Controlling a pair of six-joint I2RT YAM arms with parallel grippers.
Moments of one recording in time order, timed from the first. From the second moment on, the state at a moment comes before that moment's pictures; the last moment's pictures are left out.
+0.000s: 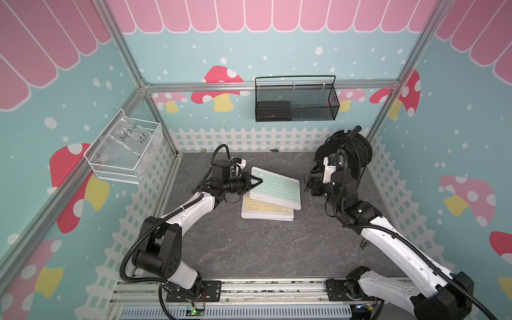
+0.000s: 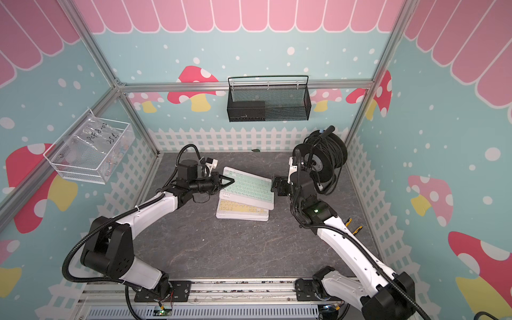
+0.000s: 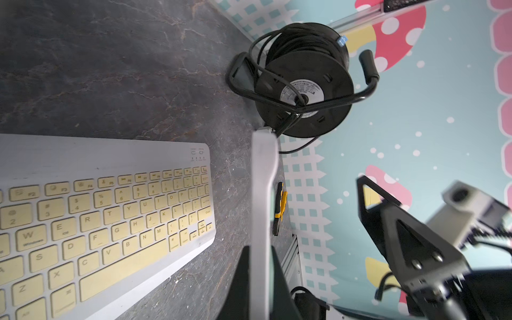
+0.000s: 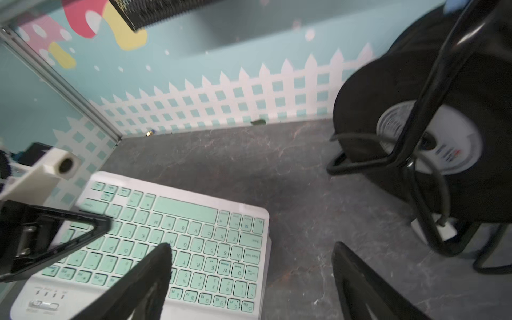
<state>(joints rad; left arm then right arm) -0.31 1.53 1.00 0.07 0.77 -0.88 0.48 1.12 0.94 -0.24 0.15 0.39</state>
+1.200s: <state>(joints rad) -0.31 1.48 1.14 -0.26 1.04 -0.56 0.21 1.73 1.28 -0.30 -1.23 -0.12</state>
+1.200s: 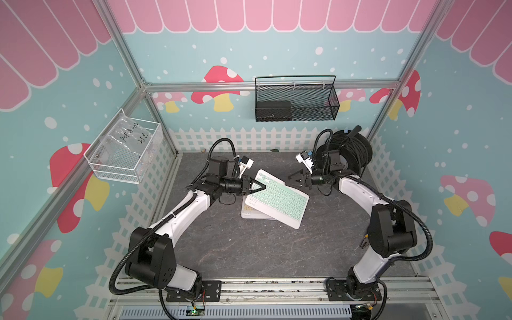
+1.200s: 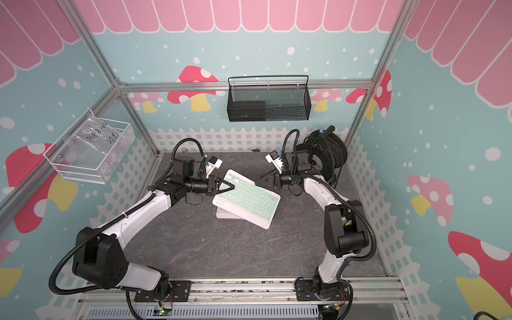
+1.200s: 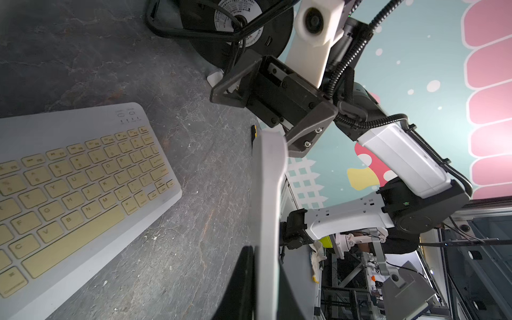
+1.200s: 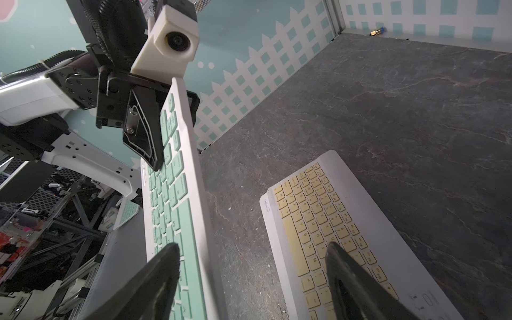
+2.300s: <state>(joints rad) -0.24 1.88 1.57 -0.52 1.24 -0.37 0.27 1.88 1.31 -0.16 -1.45 -0.02</state>
